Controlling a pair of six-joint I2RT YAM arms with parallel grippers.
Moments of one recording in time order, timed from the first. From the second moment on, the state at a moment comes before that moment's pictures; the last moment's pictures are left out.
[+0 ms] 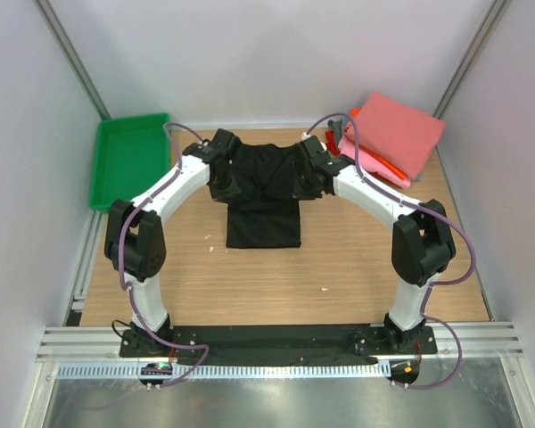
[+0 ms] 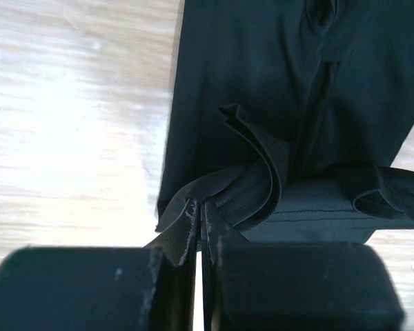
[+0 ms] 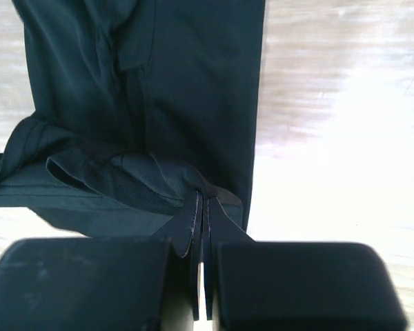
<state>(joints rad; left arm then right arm) -0.44 1.87 1.60 -0.91 -0.10 -0.63 0.55 1.80 1.47 -0.63 0.09 0.57</state>
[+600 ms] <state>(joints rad) -0.38 2.16 1.87 -0.97 -0.07 -0.57 0.46 2.07 1.69 -0.67 0.03 0.49</state>
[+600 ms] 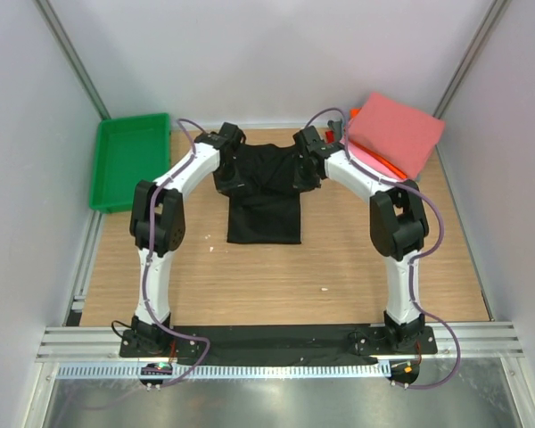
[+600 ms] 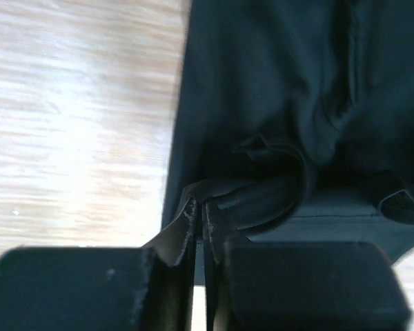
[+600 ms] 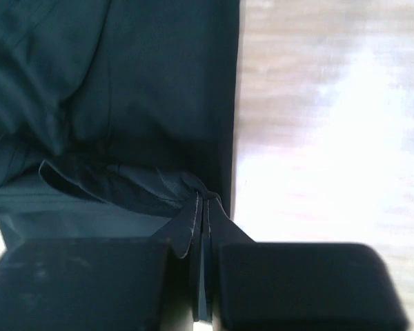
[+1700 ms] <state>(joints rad) -0.40 1.99 1.64 -0.92 -0.08 -0.57 0.41 1.93 1.47 -0.56 -0.19 0.45</state>
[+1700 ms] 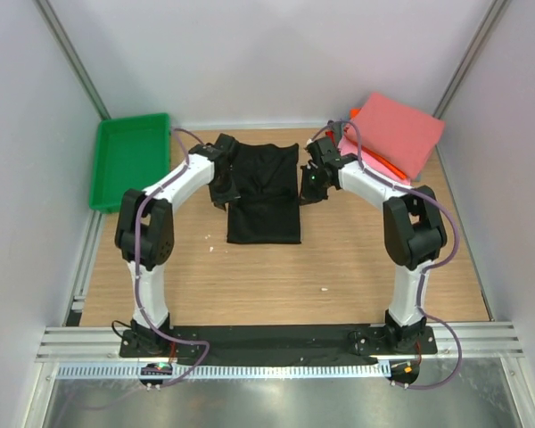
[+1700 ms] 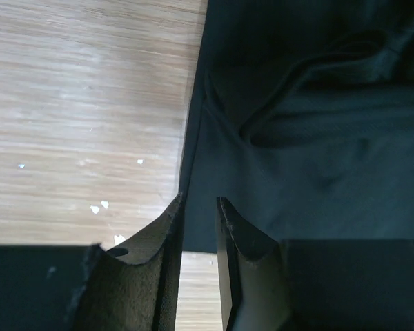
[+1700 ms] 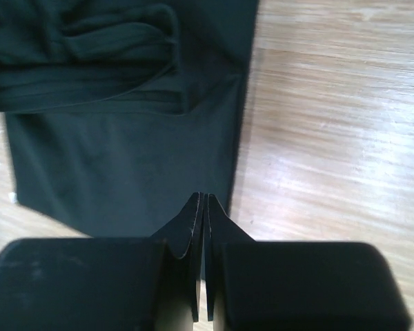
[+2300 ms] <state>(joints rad) -0.40 2.29 1.96 -0.94 -0.10 -0.55 0.41 2.21 1.78 -0.61 -0.18 0.43</state>
